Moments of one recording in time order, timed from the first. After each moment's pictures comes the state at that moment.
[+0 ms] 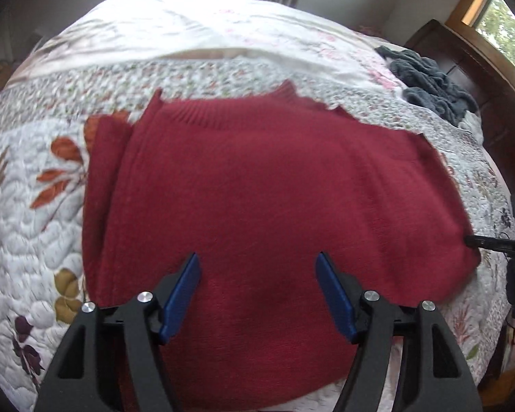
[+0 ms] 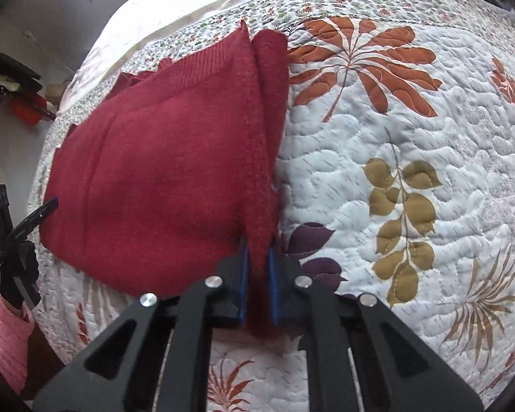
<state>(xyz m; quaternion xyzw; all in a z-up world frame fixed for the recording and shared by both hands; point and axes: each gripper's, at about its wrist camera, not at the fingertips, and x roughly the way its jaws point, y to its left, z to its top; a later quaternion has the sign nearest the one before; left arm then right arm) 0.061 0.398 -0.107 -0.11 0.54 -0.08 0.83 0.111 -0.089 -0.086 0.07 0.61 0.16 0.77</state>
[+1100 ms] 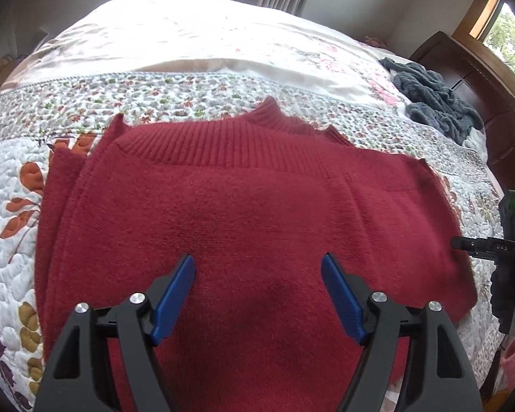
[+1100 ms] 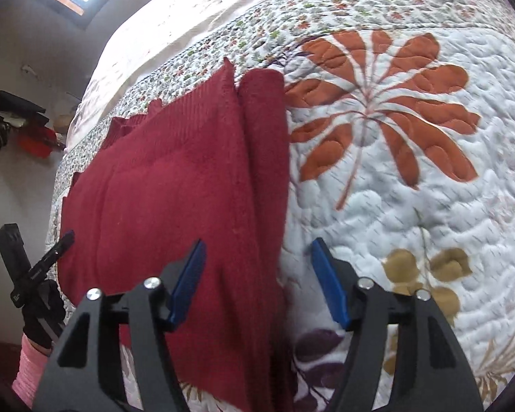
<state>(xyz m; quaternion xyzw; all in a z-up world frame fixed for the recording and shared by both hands) 0.106 0.359 -0.107 -0.12 0.53 -0.06 0.84 0.171 -0.094 -0.097 0.14 0.60 0.18 0.76</state>
